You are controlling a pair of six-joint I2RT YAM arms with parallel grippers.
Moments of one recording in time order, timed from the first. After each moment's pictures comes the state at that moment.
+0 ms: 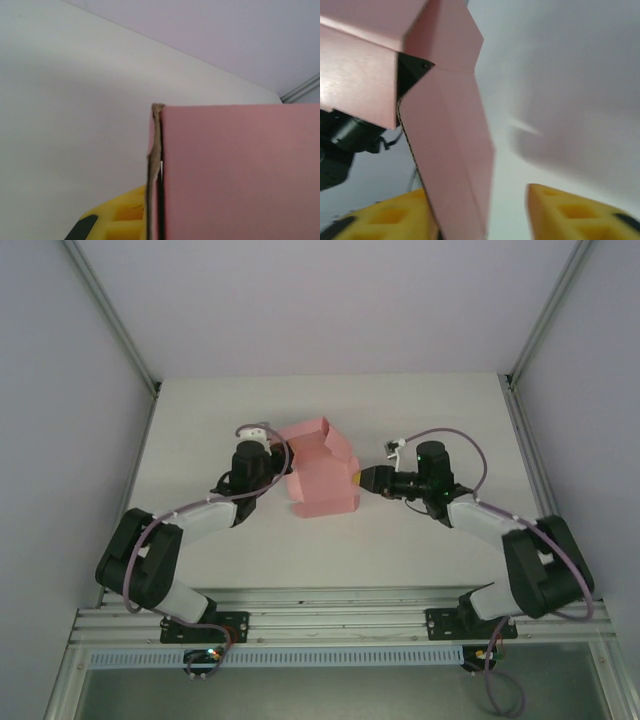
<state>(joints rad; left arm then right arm) -0.52 1.50 0.71 0.46 0.01 -0.64 0.30 1.37 0.67 0.22 -0.74 0.68</state>
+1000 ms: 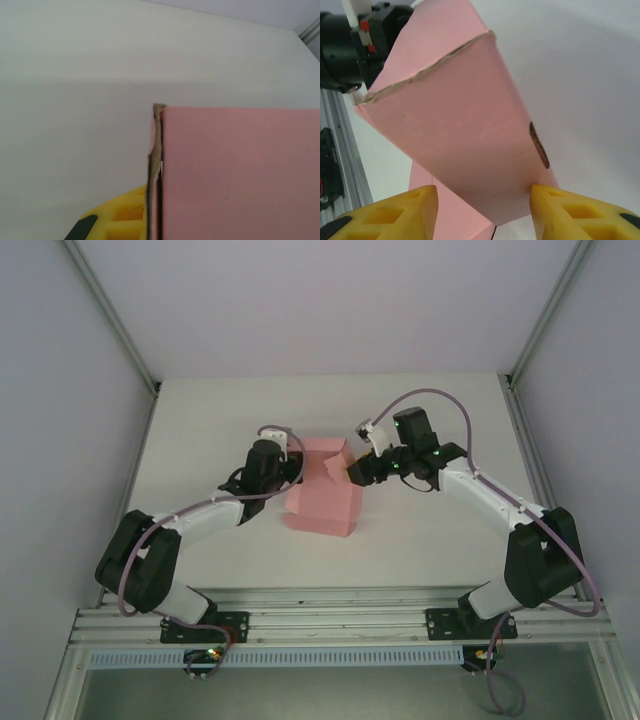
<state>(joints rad) -0.61 1.50 0.79 0.23 -0.04 -0.47 0.40 1.49 1.10 -0.38 -0.58 -0.05</state>
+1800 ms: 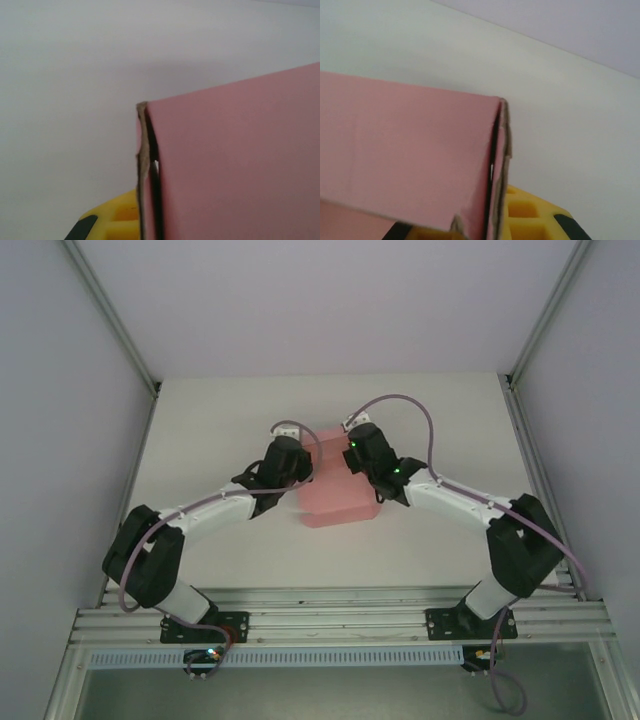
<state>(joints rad) -0.71 1.54 0.93 0.01 -0.26 -0.50 0.64 1.61 1.12 -0.12 0.49 0.07</state>
